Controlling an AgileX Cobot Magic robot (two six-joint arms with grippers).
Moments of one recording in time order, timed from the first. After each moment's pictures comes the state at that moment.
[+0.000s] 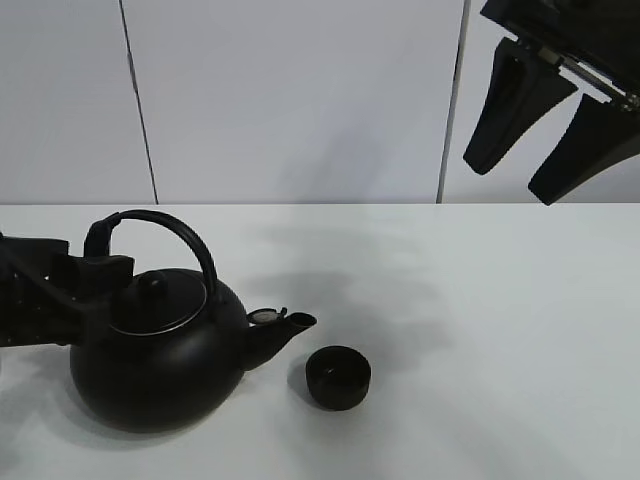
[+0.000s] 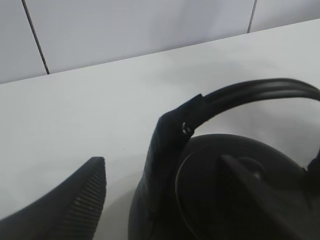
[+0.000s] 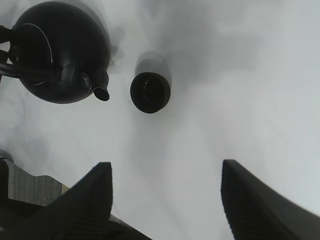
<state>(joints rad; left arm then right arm) -0.54 1.74 -0.21 -0.12 -1.14 0.06 0.14 1.59 -1.25 0.49 1.16 -0.25</state>
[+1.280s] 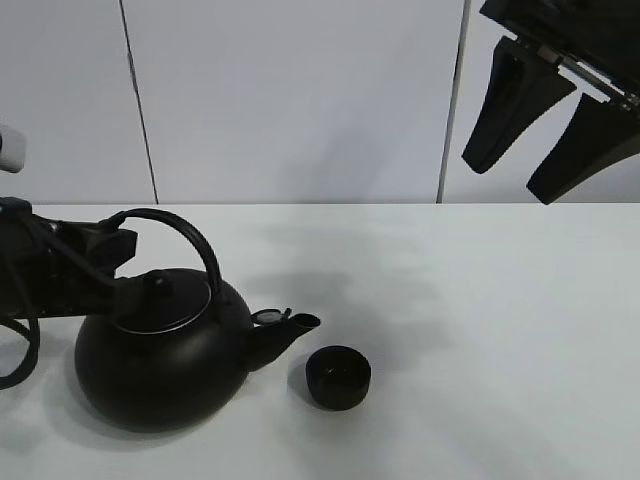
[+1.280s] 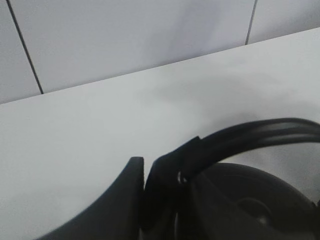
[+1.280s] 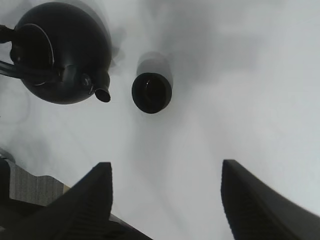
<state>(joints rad) -0.53 1.76 -0.29 -0.11 -1.11 0.08 0.14 1.59 -1.25 0.49 1.16 -0.25</state>
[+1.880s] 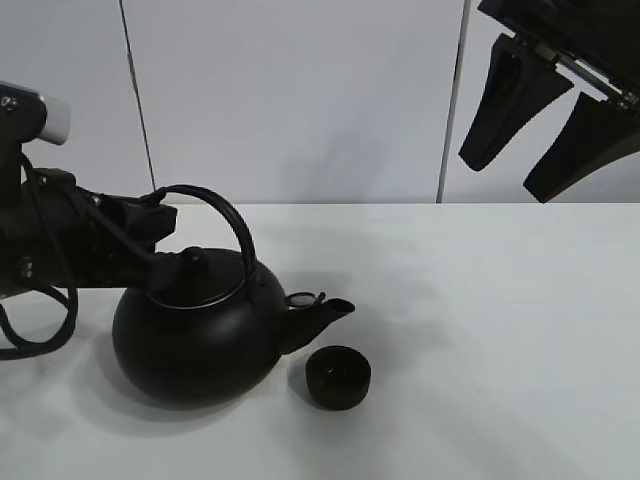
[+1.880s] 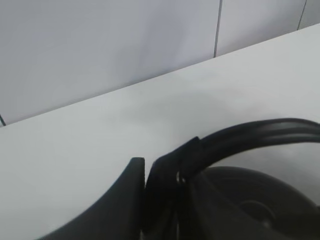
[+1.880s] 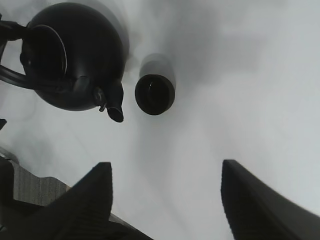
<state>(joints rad) -0.53 1.76 -0.38 -0.01 -1.04 0.08 0.14 1.59 -1.25 0.50 1.16 -0.25</state>
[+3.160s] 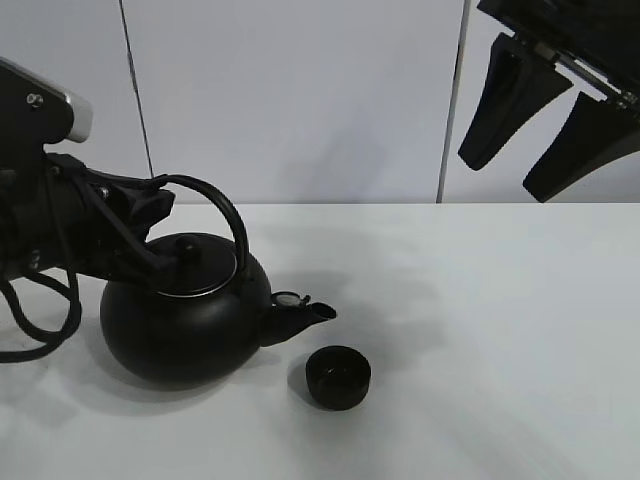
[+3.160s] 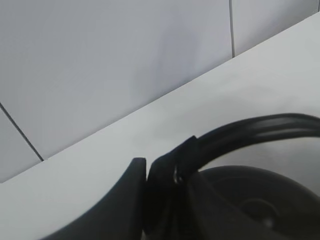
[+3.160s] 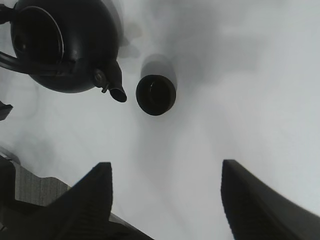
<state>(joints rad) -0.53 1.76 -0.42 -0.06 -1.04 0.32 0.14 1.59 -1.25 0.51 1.16 -0.25</state>
